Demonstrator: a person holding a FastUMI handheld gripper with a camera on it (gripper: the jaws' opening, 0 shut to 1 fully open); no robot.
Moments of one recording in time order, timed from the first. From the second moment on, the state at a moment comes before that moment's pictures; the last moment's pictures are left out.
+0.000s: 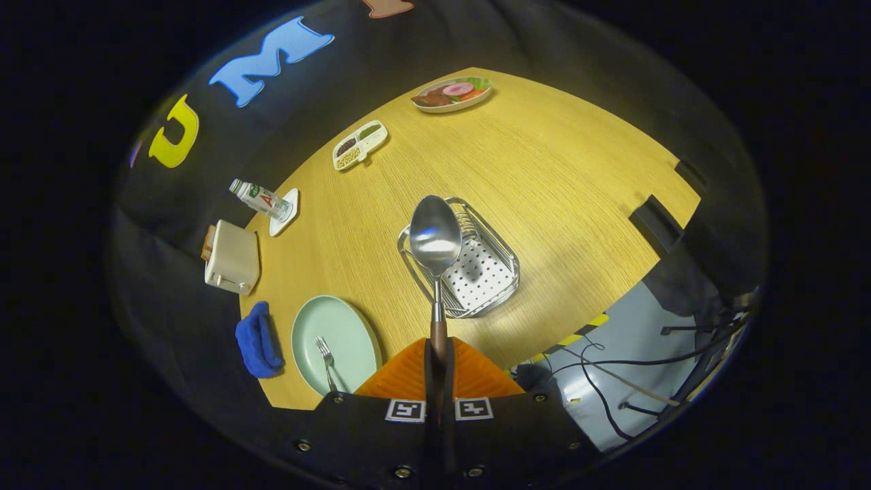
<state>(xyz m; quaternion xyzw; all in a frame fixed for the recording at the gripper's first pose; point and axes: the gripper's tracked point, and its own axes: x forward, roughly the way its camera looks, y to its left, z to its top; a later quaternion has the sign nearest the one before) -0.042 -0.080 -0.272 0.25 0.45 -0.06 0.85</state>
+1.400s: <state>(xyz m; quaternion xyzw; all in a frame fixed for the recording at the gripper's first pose) -0.031 -0.085 -0.262 0.30 0.41 -0.07 0.86</state>
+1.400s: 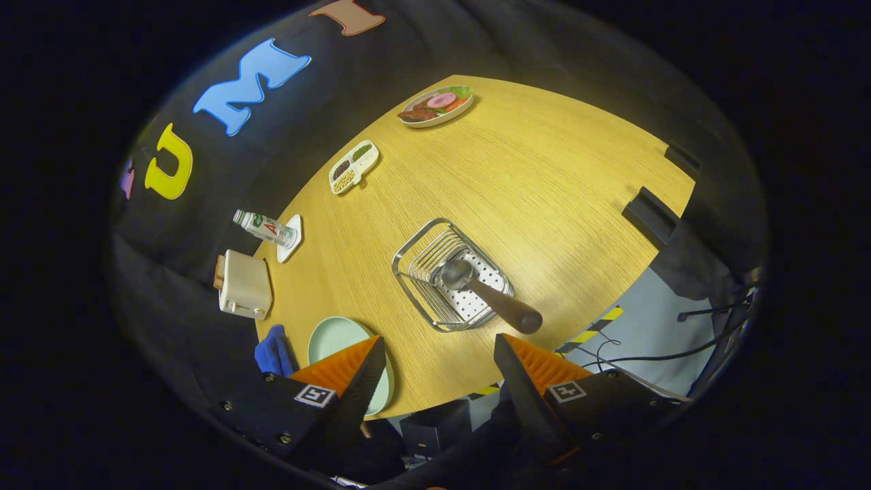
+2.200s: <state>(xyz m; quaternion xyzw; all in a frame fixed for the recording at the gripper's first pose) -0.014 -0.032 -0.268 0.26 0.45 -0.02 0.86</state>
